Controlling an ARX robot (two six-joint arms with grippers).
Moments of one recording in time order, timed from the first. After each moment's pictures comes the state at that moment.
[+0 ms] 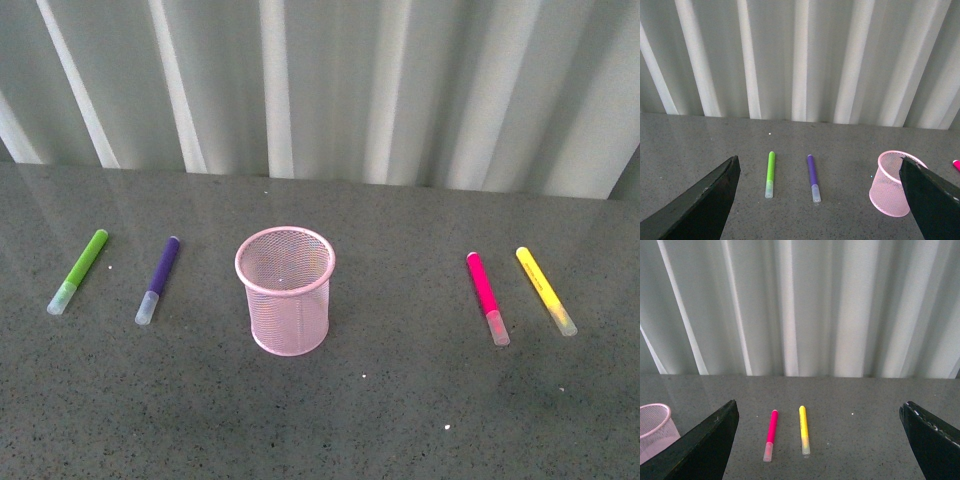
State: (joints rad) left arm 0.00 0.00 0.02 0.00 0.00 0.00; right arm 0.00 0.00 0.02 0.00 0.00 0.00
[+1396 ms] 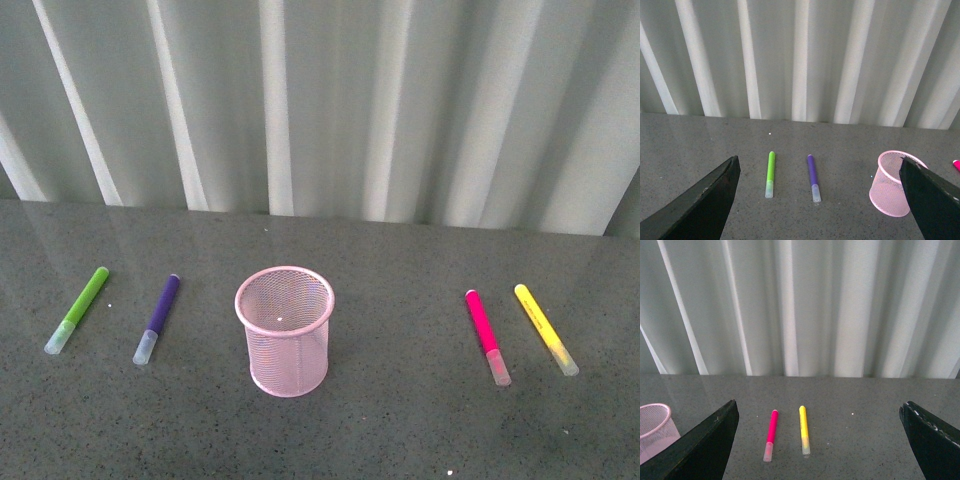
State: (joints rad) left arm 0.00 0.00 0.02 0.00 0.00 0.00; right arm 0.00 0.00 0.02 0.00 0.00 0.00
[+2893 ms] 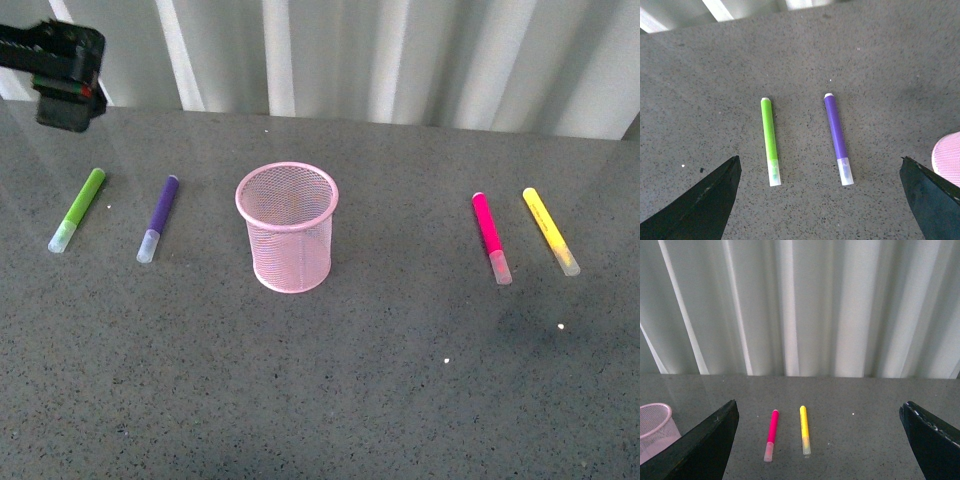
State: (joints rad) left arm -0.06 1.68 0.96 0.03 -0.09 0.17; right arm 0.00 0.00 0.02 0.00 0.00 0.00
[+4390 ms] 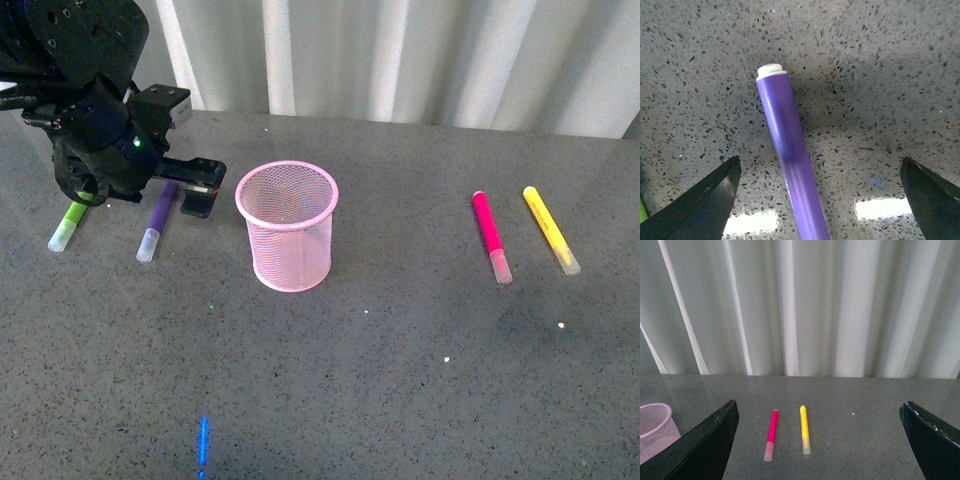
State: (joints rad) left arm -0.10 2.38 1.54 -0.26 -0.01 0.14; right arm 0.00 0.00 0.02 0.00 0.00 0.00
